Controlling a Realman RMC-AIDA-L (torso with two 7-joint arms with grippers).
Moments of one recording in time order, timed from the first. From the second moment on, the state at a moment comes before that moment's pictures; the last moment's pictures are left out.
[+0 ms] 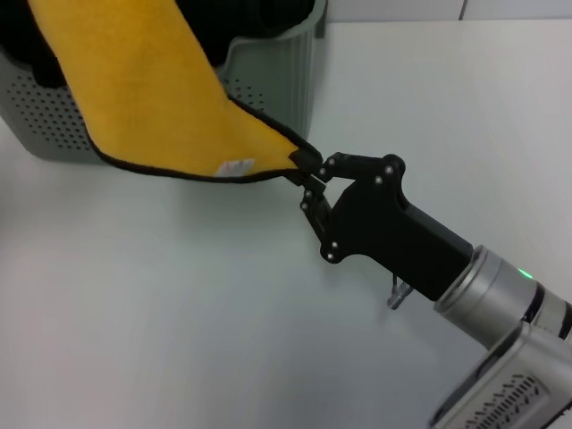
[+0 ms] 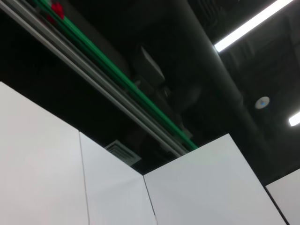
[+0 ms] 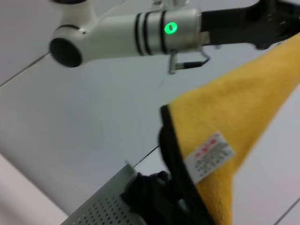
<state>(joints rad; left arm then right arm) -0.48 -2.02 0.84 0.74 0.80 1.88 -1.08 0.38 2.03 -2.64 -0.69 0.45 -1.19 -0.77</state>
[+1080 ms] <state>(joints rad) -0.31 -2.01 0.84 0.64 1.33 1.65 -1.30 0.53 1.94 -2.09 -0.55 -0.23 -1.58 0.62</state>
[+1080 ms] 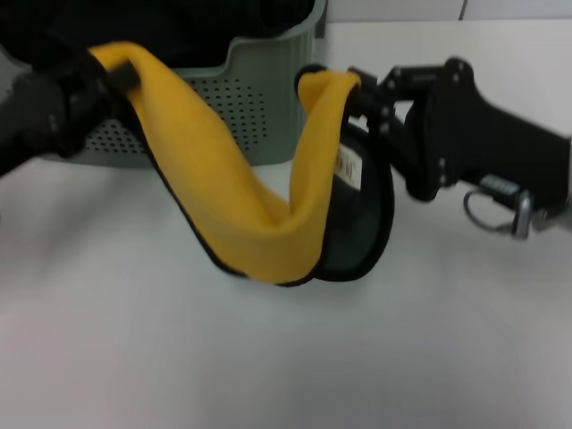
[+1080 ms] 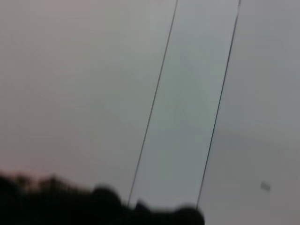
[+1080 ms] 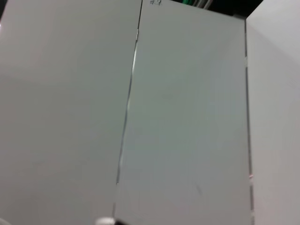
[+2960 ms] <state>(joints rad) -0.22 -2.09 0.47 0.54 1.56 1.88 -0.81 0.49 2.02 -1.51 -1.39 -1.00 -0.96 0.97</state>
